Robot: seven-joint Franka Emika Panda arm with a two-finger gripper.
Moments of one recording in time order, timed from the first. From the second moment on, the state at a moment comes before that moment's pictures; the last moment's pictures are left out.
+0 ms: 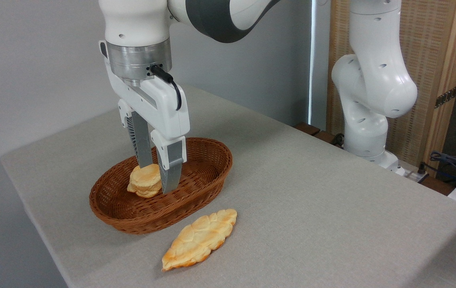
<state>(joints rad) -0.32 0.07 0.33 -1.65 -0.14 1.81 0.85</state>
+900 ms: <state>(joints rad) -0.32 0.07 0.31 -1.65 -0.14 1.81 0.76</state>
